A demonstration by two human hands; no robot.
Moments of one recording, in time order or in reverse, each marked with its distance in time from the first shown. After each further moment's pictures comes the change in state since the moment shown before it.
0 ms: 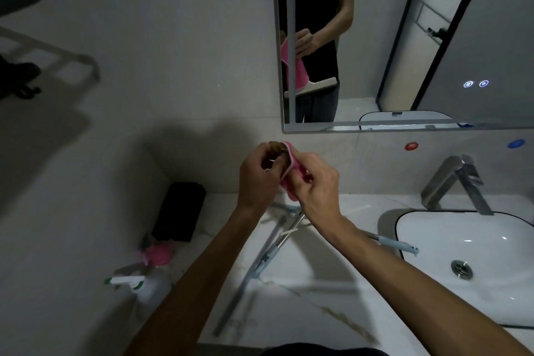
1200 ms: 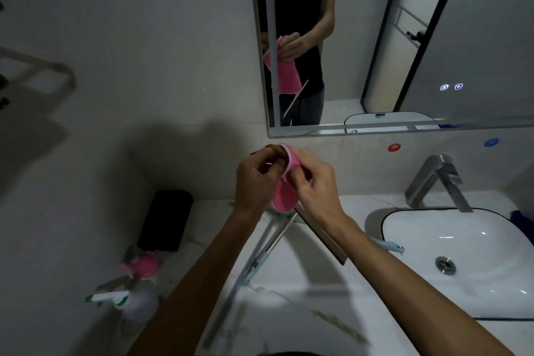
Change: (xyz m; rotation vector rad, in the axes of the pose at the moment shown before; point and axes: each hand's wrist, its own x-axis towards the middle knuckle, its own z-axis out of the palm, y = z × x) left_hand 0.005 0.010 0.021 -0.021 -0.060 -0.031; right_hand 0.014 0.002 -0.028 0.082 -0.119 0.173
